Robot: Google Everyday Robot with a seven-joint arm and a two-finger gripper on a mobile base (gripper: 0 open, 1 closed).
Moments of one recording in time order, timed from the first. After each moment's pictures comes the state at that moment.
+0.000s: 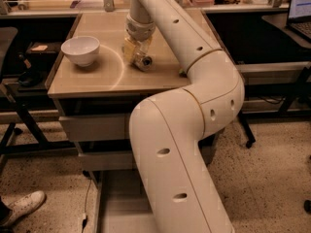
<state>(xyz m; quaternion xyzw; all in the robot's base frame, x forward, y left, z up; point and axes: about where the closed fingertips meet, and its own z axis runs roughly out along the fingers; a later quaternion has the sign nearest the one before) 0.792 0.047 0.827 -0.42 0.90 0.06 0.14</state>
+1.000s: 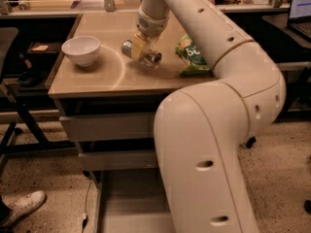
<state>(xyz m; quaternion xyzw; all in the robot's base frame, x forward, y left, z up) 0.764 0.026 0.856 -0.44 0.88 0.07 0.15</state>
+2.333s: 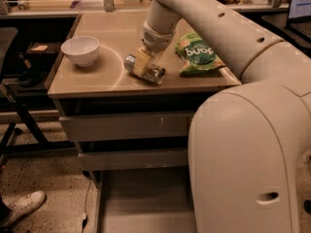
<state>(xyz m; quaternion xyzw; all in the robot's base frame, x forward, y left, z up) 0.711 0.010 0.834 -0.43 0.89 0.10 0.13</state>
